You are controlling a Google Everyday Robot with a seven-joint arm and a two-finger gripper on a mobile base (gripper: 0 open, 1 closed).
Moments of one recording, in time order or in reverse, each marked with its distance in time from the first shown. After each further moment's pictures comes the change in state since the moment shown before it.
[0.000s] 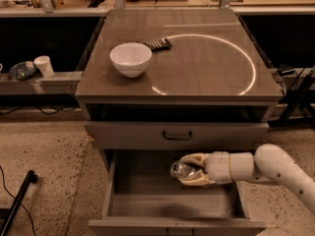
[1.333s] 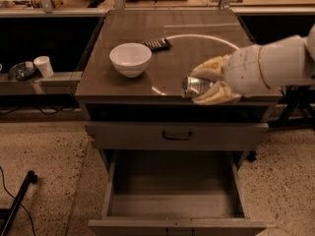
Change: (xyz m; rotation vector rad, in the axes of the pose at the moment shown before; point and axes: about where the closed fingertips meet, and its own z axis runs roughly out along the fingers) arm -0.277 -0.103 -0.131 0.142 0.291 -0.393
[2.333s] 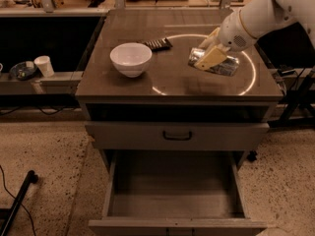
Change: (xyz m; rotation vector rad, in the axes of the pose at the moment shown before) arm 0.076 -0.112 0.038 -0.107 0.200 0.423
